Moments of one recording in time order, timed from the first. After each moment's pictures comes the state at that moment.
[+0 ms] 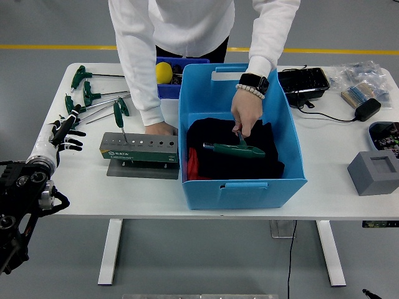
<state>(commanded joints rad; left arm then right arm) -0.32 0.18 -1.30 -1.13 1.13 0.34 0.33 0.20 -0.17 0.53 0.18 -0.53 -0.19 -0.13</state>
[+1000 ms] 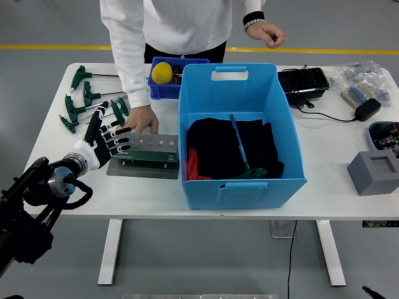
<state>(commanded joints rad) -0.40 0.19 -1.16 -1.13 0.55 0.28 0.34 0.21 -0.18 0.52 0.18 -0.51 -0.19 -0.13</state>
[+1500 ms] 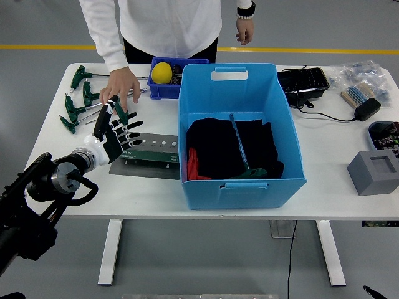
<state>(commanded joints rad) -0.43 0.19 -1.13 -1.18 0.44 0.28 0.32 0.21 -0.18 0.51 0.18 -0.50 -0.19 -0.12</state>
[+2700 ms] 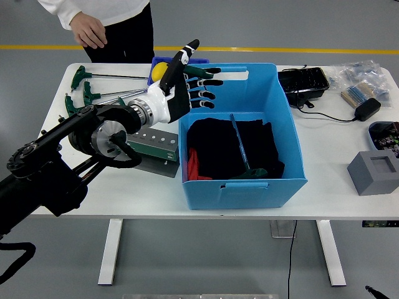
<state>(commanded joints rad) -0.83 0.18 -0.72 -1.29 0.30 0.25 0.32 0.22 -0.19 0.53 0.19 -0.53 -0.19 -0.13</state>
